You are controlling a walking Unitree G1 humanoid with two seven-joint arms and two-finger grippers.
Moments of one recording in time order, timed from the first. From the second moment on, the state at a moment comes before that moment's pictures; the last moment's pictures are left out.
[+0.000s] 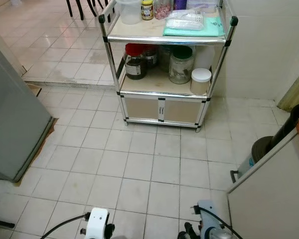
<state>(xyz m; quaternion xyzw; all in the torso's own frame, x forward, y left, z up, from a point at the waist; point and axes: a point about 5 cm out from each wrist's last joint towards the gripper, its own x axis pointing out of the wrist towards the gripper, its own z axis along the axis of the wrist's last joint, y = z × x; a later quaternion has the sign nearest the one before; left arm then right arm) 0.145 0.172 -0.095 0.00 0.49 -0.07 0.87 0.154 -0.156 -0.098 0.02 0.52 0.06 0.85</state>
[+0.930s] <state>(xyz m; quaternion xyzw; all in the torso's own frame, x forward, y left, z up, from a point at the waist) 0.260 0.180 0.009 0.05 0.17 0.00 0.98 0.280 -0.166 0.015 0.12 0.15 0.06 0.98</state>
